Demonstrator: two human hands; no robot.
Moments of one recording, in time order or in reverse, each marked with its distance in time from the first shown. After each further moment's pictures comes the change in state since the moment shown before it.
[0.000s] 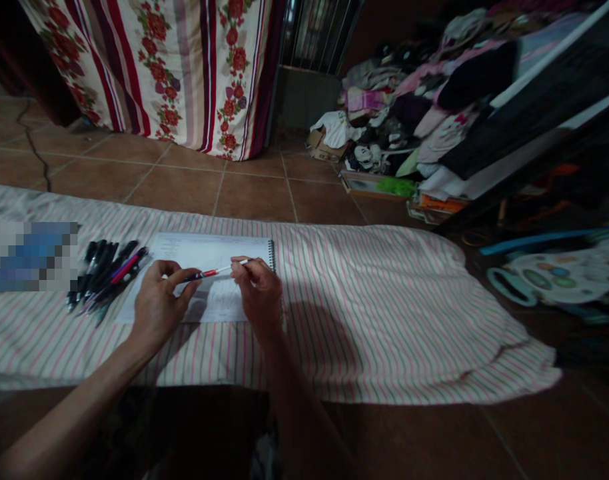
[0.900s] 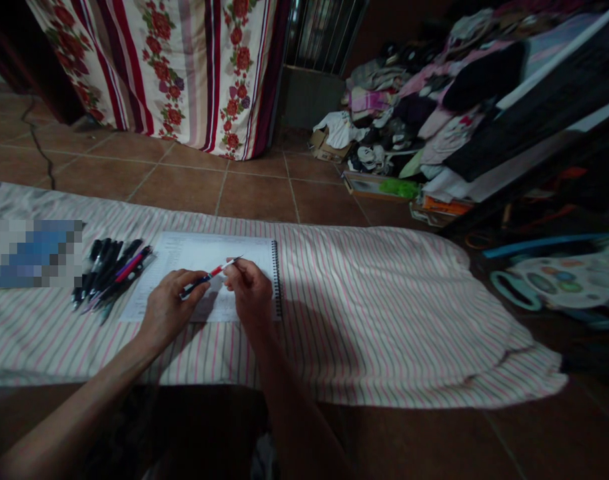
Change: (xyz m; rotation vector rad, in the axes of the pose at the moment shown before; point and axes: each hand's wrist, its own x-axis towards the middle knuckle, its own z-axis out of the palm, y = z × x) left_hand 0.001 0.001 0.001 -0.230 -0.165 -0.004; right_hand -0.005 0.005 0.025 0.175 0.046 0.204
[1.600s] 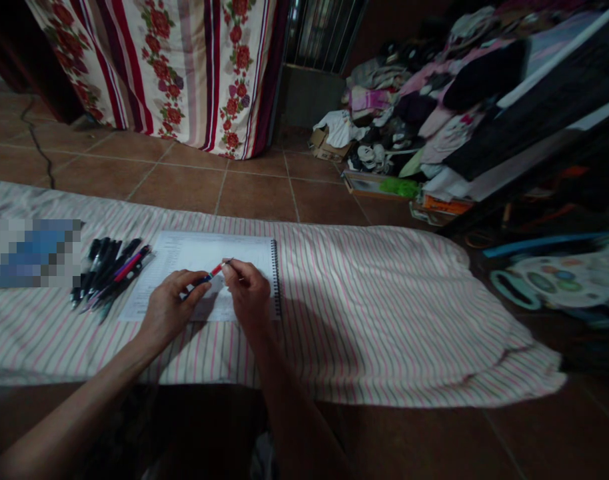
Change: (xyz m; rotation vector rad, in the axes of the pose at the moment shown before) left_hand 0.001 0.002 0.001 -0.090 -0.022 -0.040; right_hand 0.000 0.006 -0.002 -0.116 -0.019 -0.058
